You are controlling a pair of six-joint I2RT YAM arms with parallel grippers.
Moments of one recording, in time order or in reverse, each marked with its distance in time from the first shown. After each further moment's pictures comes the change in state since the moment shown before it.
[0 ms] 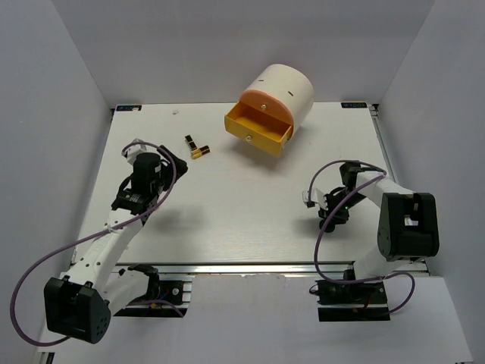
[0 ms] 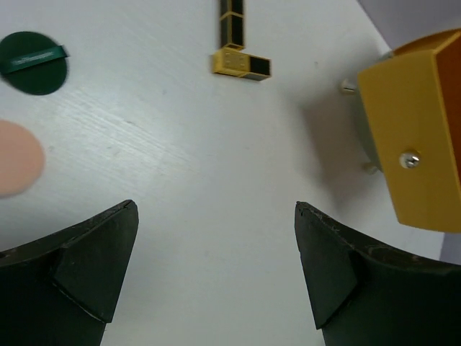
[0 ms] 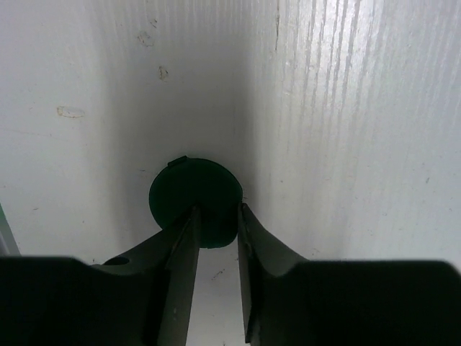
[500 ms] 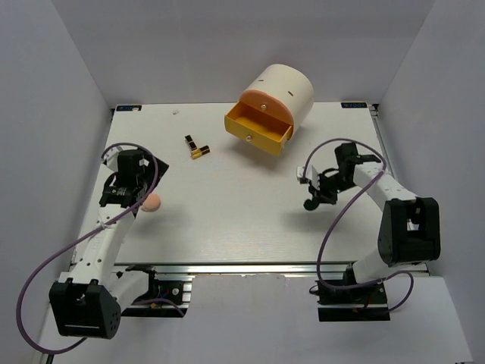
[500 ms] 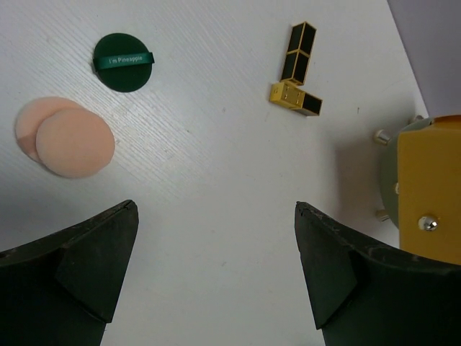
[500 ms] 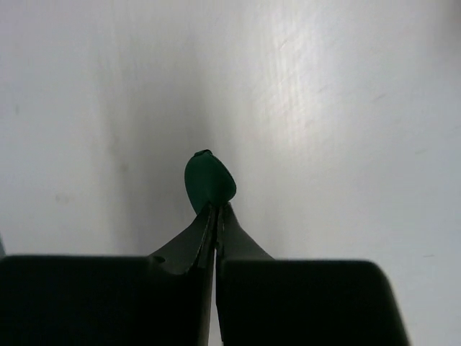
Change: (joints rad) left arm 0.173 0.008 0.053 -0.208 0.008 -0.092; right arm 0.057 -0.023 0.109 0.006 -0.152 0.179
